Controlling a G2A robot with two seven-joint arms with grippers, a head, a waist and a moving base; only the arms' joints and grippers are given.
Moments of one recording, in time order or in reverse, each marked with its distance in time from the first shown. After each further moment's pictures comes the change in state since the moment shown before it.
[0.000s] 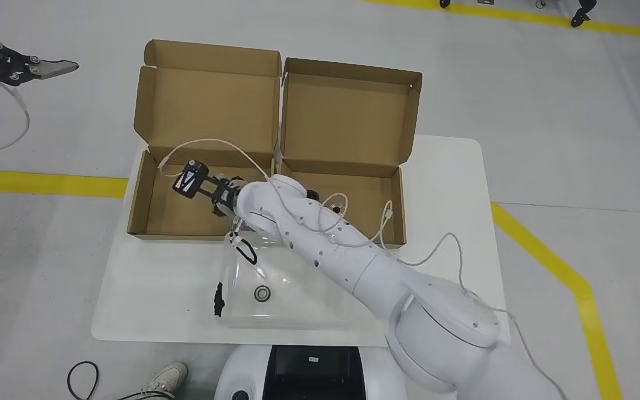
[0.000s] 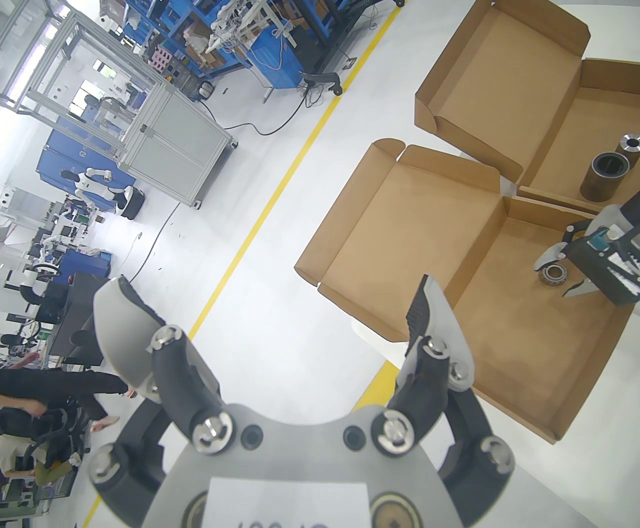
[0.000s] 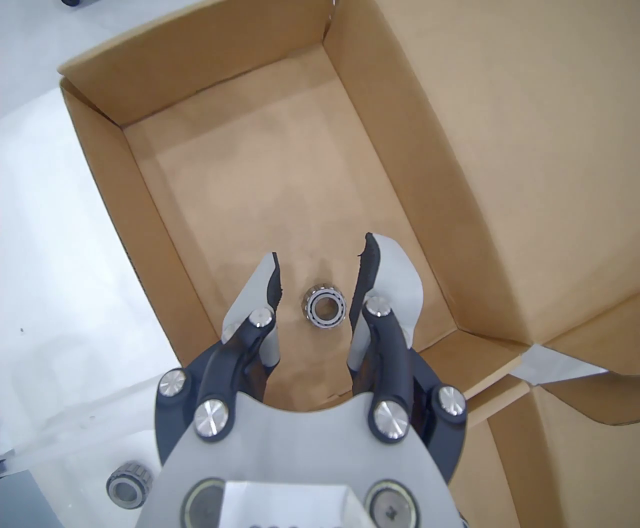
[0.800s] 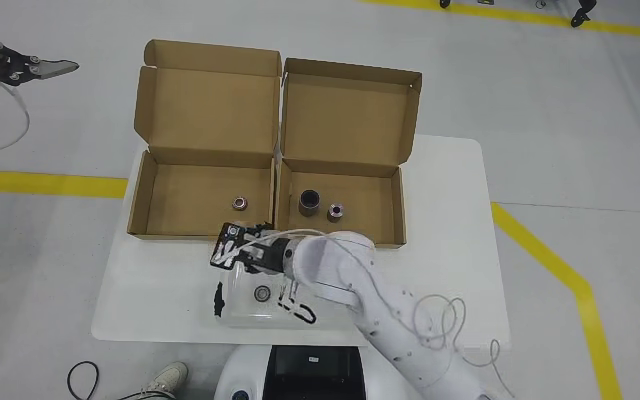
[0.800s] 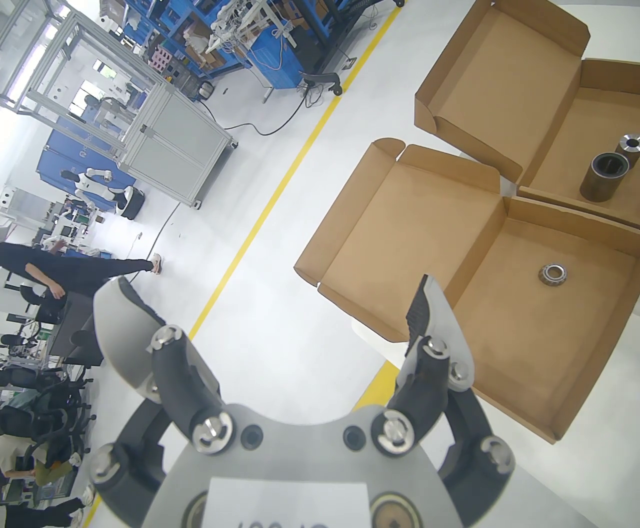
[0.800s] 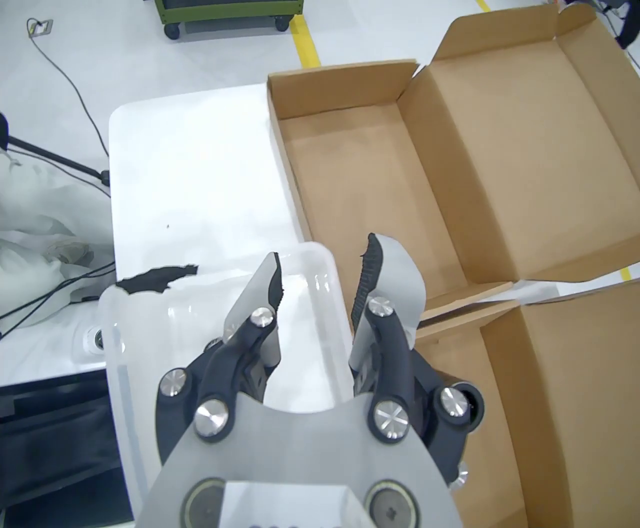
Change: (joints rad) left arm 0.000 0.000 0.000 0.000 0.000 0.000 0.000; right arm -0.662 0.344 0.363 -1.030 -0.352 -0.378 0.324
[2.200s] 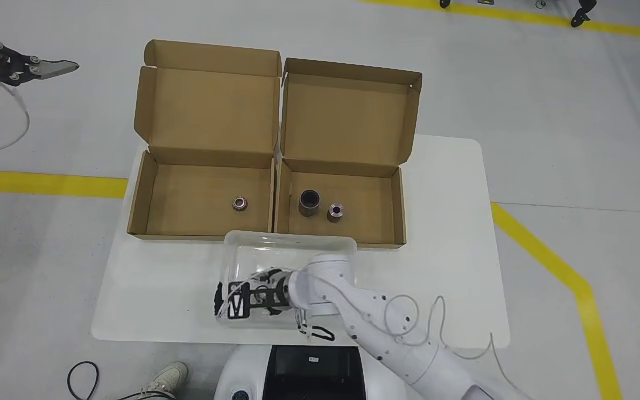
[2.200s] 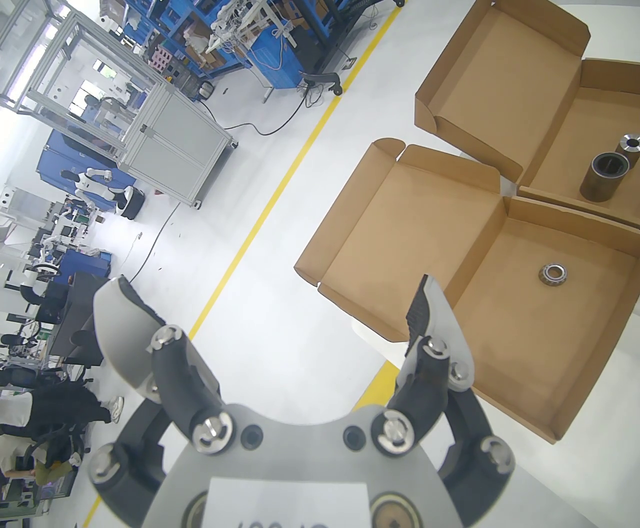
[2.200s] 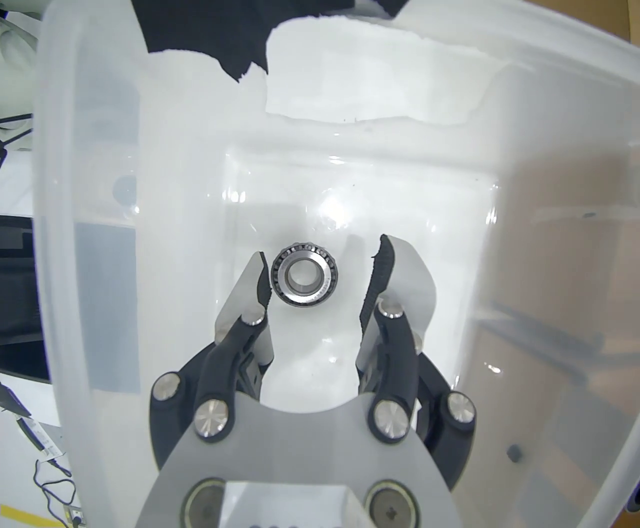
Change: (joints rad) left arm 0.000 0.000 0.000 0.000 0.000 0.000 0.000; right arm 0.074 0.022 -0.173 0.283 -0.058 -0.156 0.030
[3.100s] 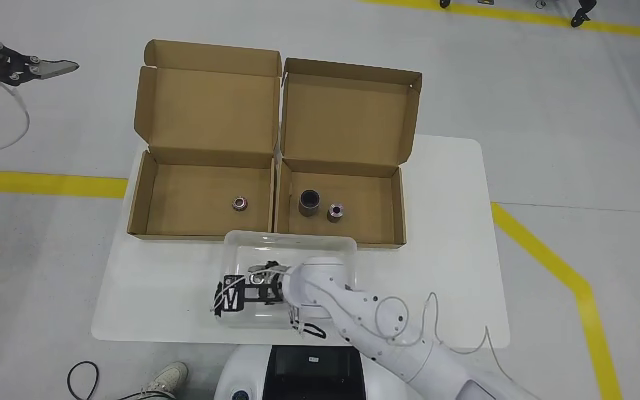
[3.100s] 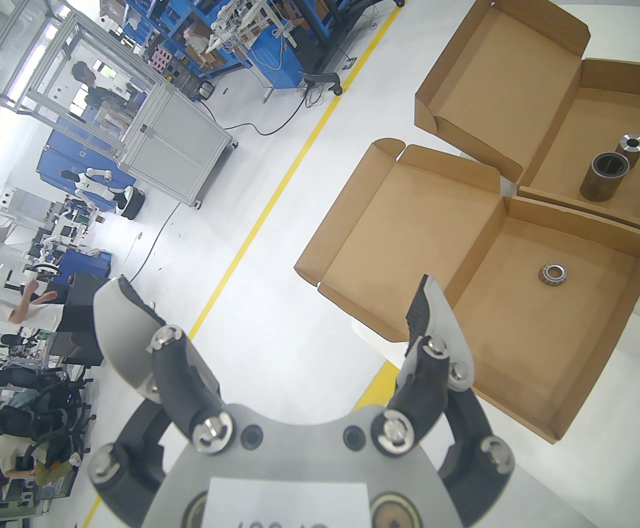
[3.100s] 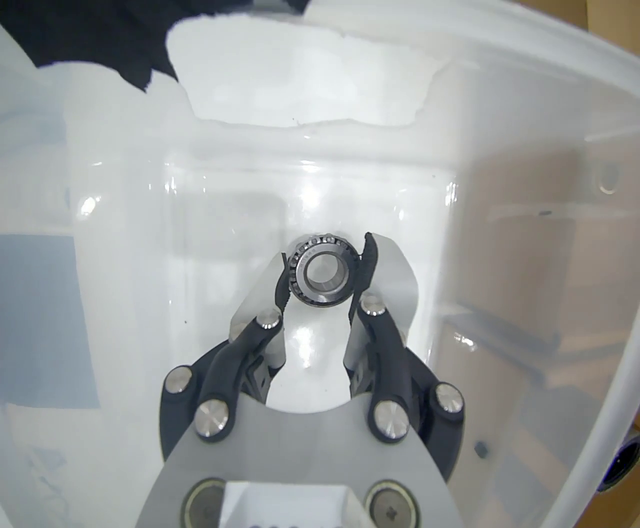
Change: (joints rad) left arm 0.000 0.000 0.000 0.000 0.000 0.000 0.000; right arm 0.029 -0.009 -0.041 0.017 -0.064 0.119 -0.055
